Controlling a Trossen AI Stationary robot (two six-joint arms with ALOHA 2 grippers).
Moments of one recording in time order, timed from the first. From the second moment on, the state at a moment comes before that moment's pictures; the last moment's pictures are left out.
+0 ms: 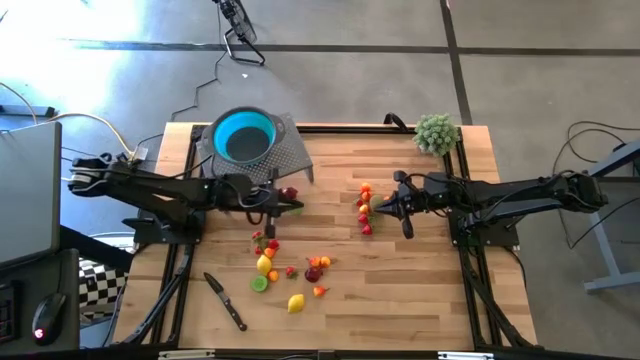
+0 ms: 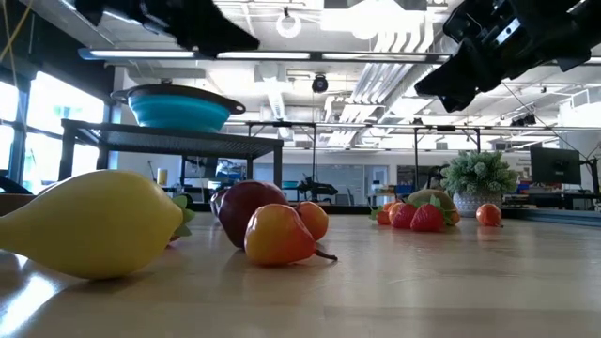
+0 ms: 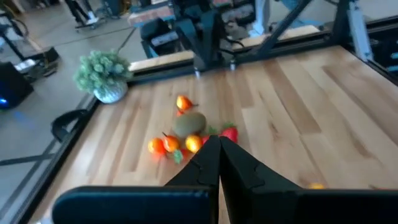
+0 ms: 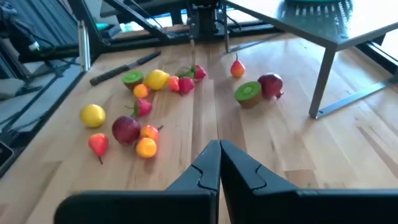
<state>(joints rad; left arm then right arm) -0.05 1.08 0.67 0.18 -0.11 0.19 -0.07 0.87 0.39 0.15 -0.13 0.11</state>
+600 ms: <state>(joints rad) -0.07 1.00 0.59 0.29 -0.01 0.28 -0.07 0.88 0.39 0.22 -0.13 0.12</state>
